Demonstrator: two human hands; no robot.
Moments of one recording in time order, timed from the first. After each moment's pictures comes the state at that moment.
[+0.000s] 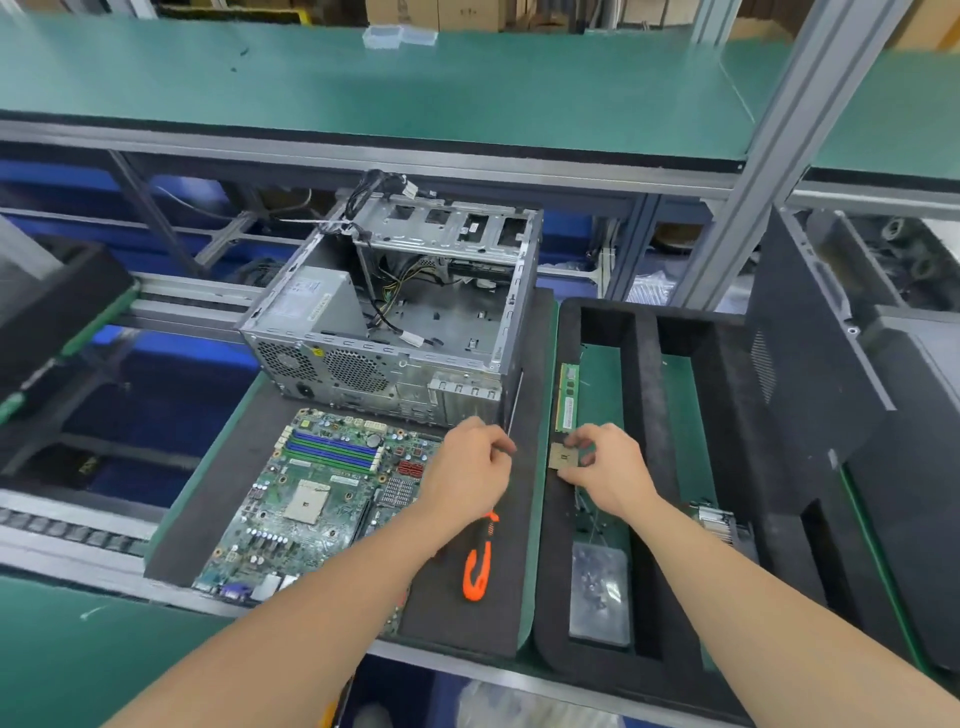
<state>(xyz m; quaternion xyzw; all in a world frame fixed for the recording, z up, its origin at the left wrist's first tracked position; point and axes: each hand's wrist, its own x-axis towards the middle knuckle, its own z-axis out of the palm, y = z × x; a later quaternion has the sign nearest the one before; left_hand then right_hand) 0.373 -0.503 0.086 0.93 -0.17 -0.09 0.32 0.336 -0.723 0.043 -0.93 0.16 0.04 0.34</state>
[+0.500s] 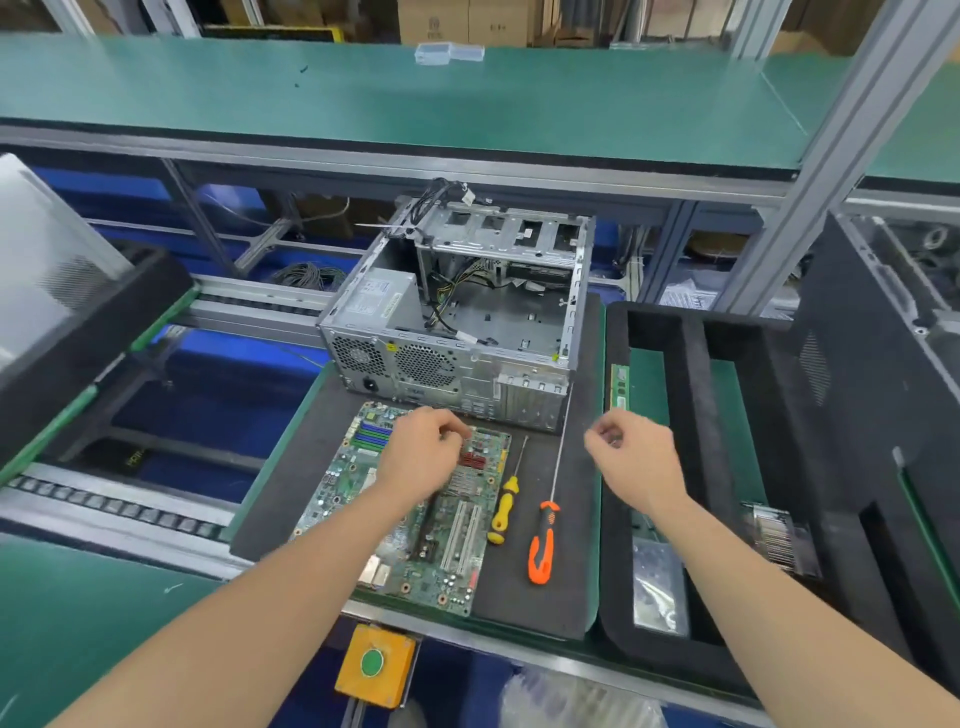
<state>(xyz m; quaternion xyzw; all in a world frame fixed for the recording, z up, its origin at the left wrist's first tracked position) 0.405 -0.378 0.099 0.94 -0.10 -0.06 0.32 0.330 -0.648 0.093 -0.92 0.18 -0.08 0.34</state>
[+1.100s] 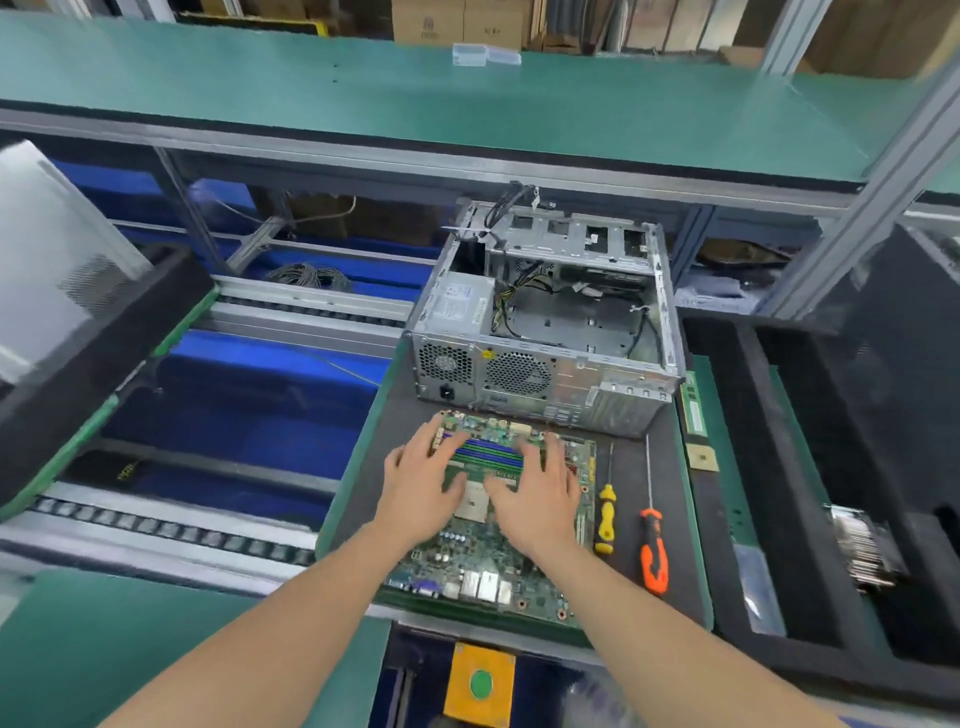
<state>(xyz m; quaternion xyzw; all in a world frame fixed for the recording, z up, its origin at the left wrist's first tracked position) 0.436 -0.235 0.028 0.95 -0.21 -0.03 0.21 0.370 -0.399 0.042 -0.92 0.23 0.02 0.31</state>
